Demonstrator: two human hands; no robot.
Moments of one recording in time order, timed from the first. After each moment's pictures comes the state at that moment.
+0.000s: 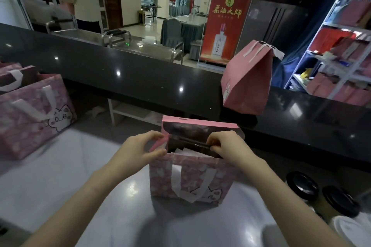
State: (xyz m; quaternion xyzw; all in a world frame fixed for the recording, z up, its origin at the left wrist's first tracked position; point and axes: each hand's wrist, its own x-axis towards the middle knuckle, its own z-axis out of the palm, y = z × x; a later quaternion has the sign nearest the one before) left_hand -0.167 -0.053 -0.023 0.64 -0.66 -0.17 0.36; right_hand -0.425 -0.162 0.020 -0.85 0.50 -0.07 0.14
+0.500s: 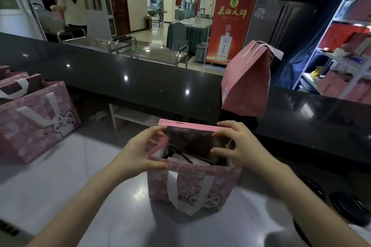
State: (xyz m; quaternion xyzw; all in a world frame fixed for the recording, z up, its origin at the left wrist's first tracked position) left_hand -0.181 -0.063 -0.018 0.60 -0.67 -0.21 0.38; right_hand -0.474 -0.178 0.023 -0.90 0.37 -0.21 0.12
